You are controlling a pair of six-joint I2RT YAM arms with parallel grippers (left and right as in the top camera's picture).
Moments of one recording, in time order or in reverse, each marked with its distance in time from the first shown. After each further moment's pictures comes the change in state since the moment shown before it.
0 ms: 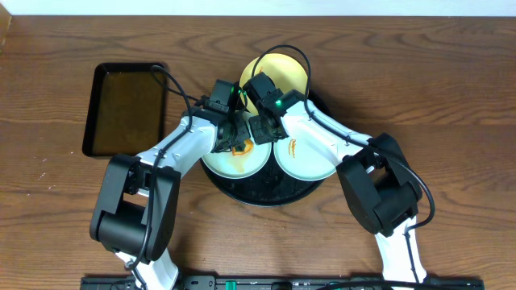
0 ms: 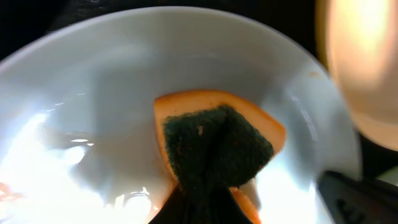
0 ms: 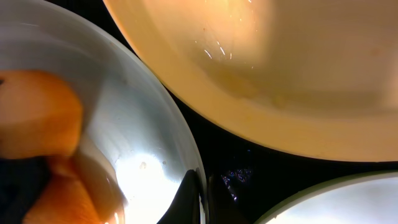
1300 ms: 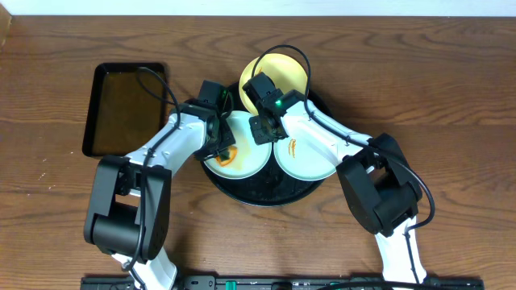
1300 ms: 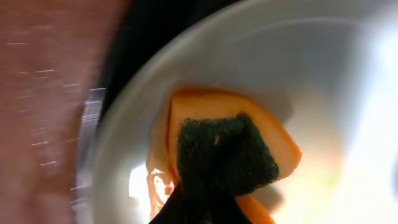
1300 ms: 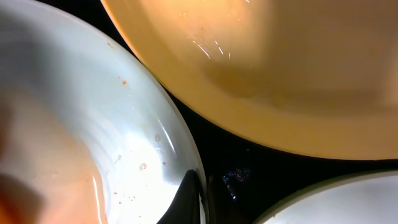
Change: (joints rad) left arm 0.069 -0.011 0.011 -0.186 -0.047 -0.004; right arm 0.000 0.000 0.000 -0.001 0.003 0.000
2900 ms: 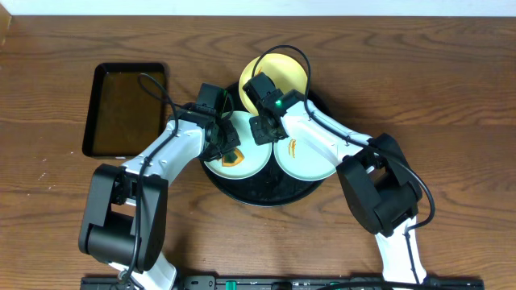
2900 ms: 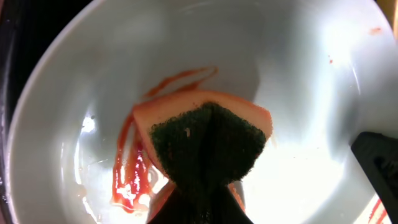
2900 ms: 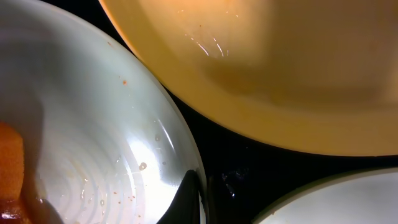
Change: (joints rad) left arm -0.010 -0.057 -0.058 0.100 0.143 0.030; right arm 0.000 0.000 0.000 -0.004 0.000 0.000
